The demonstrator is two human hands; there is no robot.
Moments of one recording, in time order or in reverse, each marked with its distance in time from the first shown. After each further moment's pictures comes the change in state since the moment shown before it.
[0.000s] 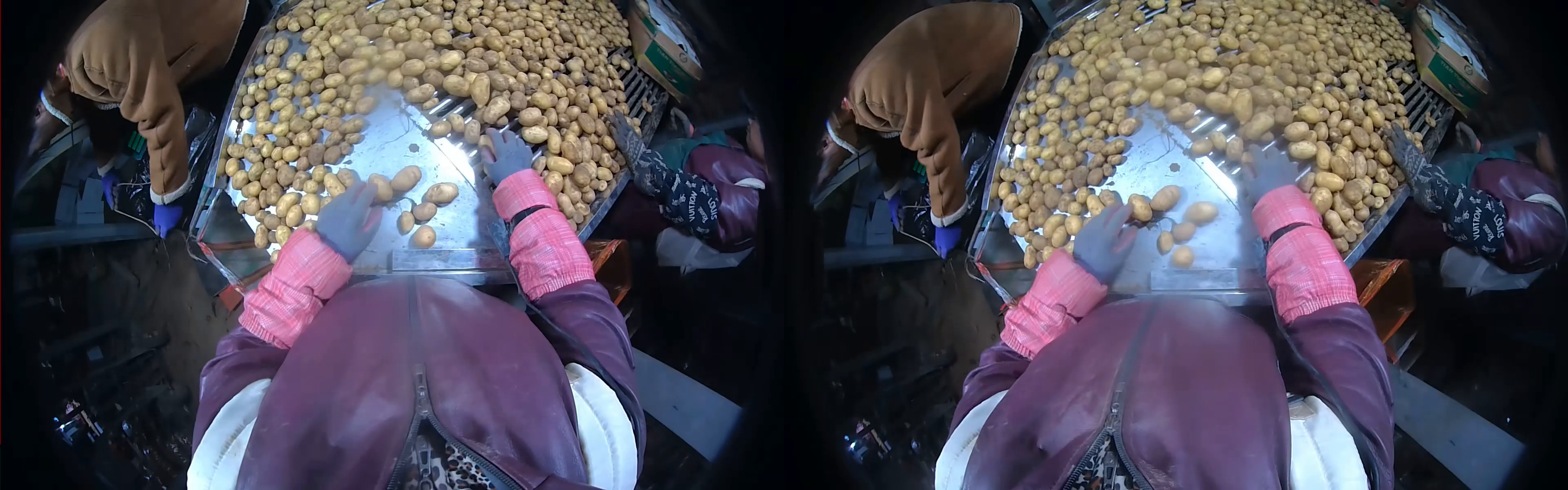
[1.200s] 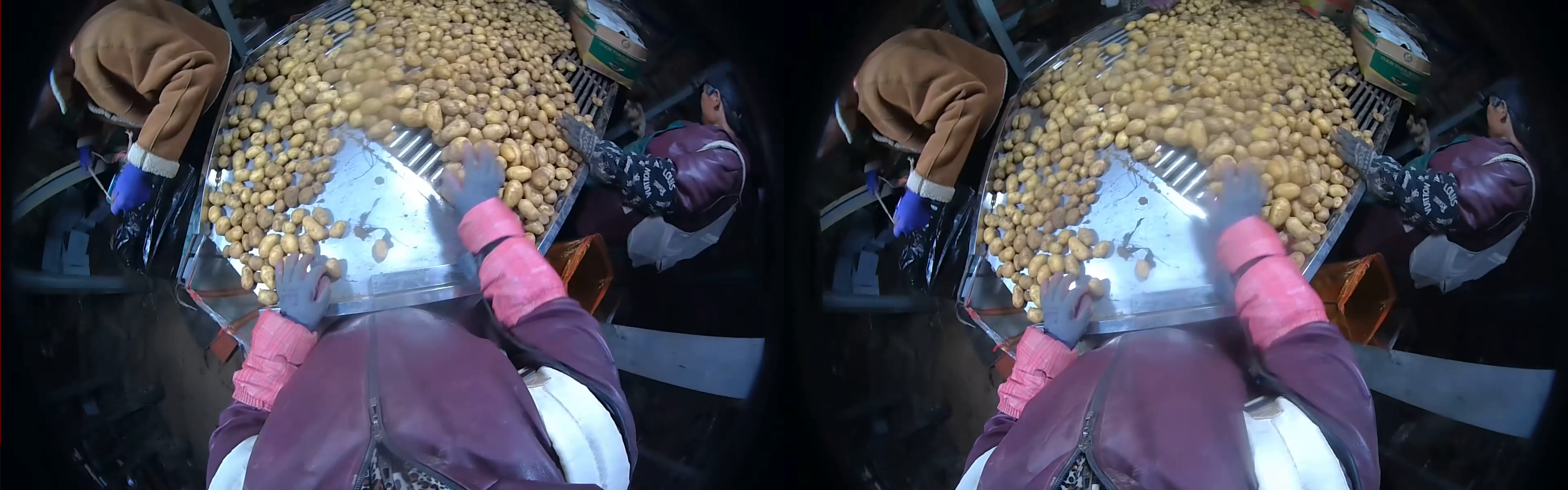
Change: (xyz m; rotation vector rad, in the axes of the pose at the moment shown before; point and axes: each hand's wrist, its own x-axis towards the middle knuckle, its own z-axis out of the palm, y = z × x) left_hand -0.090 -0.051 0.001 0.312 0.078 0.053; right_hand -0.025 -0.027 -0.048 0.420 0.199 0.242
